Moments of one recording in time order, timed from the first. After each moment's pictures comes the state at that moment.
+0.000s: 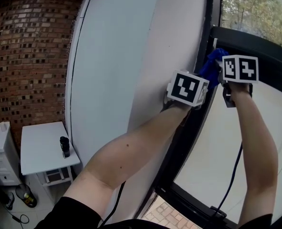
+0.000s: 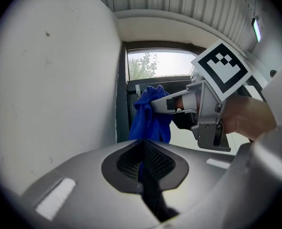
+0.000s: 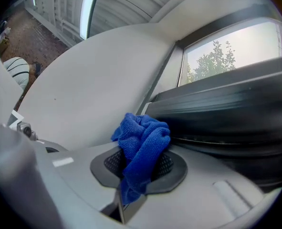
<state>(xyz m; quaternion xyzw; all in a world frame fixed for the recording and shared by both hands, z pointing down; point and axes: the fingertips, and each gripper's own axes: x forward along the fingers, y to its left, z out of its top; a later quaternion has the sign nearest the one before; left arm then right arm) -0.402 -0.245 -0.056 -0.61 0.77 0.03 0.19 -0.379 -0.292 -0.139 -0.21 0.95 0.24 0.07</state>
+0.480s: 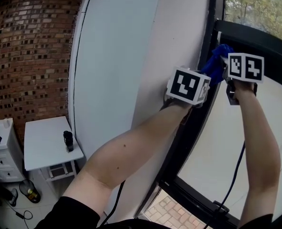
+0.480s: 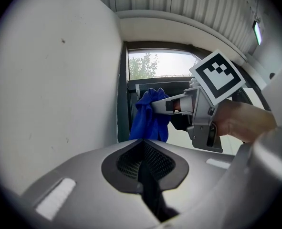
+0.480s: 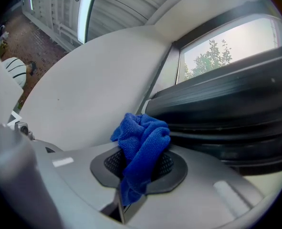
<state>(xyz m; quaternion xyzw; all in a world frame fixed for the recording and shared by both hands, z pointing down) -0.393 -0.235 -0.046 -0.63 0.76 0.04 0.18 -0.372 -0.296 -0.136 -0.20 0.95 0.22 0.08</state>
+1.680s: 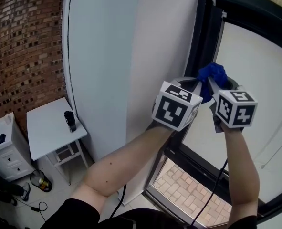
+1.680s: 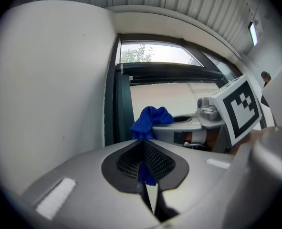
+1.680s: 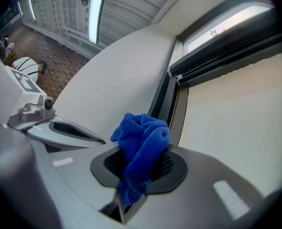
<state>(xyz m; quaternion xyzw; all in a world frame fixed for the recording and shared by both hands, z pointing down) -0.345 -0.210 0.097 -0.65 0.74 0.00 0.15 -0.338 -0.256 0.071 -0.15 0.96 0.21 0.05</state>
